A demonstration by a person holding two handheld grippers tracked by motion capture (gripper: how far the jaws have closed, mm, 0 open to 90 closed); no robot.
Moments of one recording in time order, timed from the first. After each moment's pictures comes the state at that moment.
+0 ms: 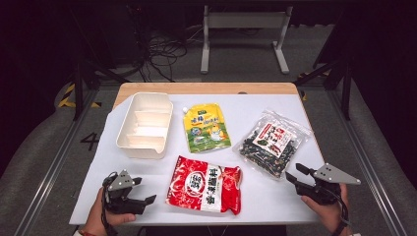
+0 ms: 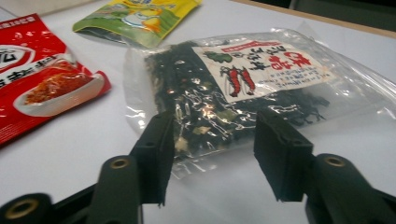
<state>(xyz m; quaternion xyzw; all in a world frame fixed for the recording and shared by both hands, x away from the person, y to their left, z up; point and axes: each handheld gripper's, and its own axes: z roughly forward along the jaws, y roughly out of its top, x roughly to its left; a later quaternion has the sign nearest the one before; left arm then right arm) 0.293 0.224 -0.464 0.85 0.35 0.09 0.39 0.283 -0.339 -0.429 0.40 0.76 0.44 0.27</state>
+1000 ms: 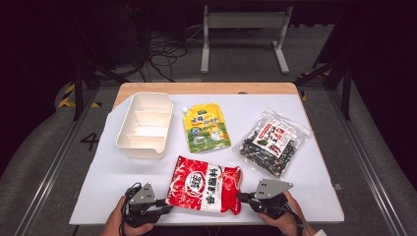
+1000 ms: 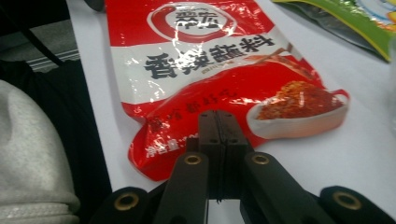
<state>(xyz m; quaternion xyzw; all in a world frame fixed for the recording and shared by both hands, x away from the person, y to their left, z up) 0.274 0.172 -0.464 0.89 0.26 0.03 0.39 0.275 -0.212 -0.447 0.20 0.88 0.42 0.12</state>
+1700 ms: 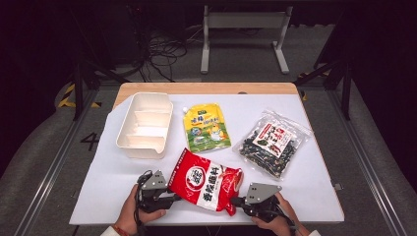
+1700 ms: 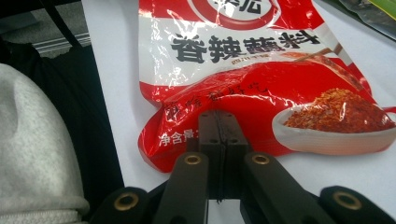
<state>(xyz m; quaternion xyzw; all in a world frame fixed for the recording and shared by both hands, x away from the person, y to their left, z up) 0.304 0.145 -0.461 0.87 0.27 0.04 0.42 0.272 -0.193 -0.455 0.18 0.89 0.40 0.11</state>
